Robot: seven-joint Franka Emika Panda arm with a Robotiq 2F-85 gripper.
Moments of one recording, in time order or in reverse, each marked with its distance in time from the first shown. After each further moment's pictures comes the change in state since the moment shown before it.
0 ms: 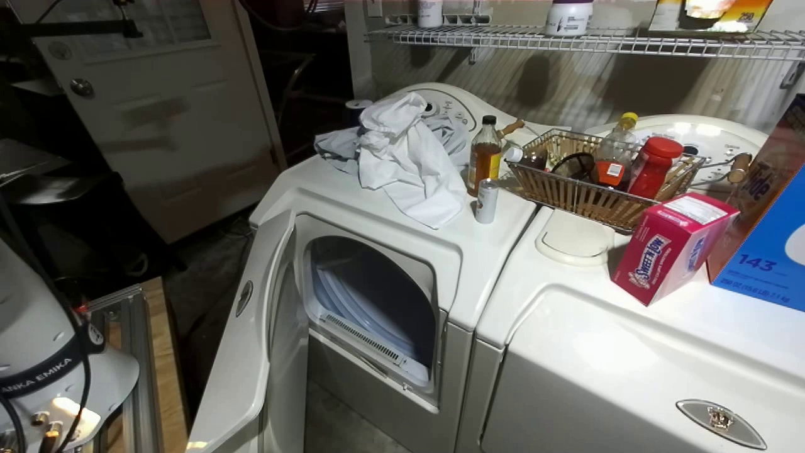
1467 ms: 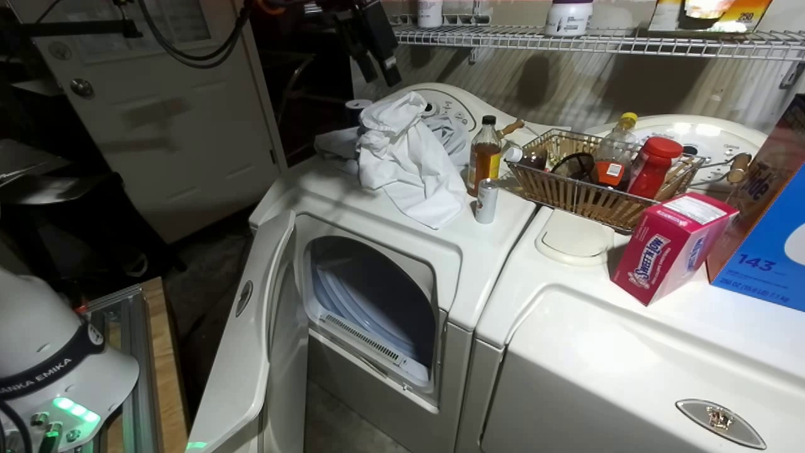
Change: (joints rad) arm -0.339 -0.421 0.078 -0.457 -0.197 -0.921 0.326
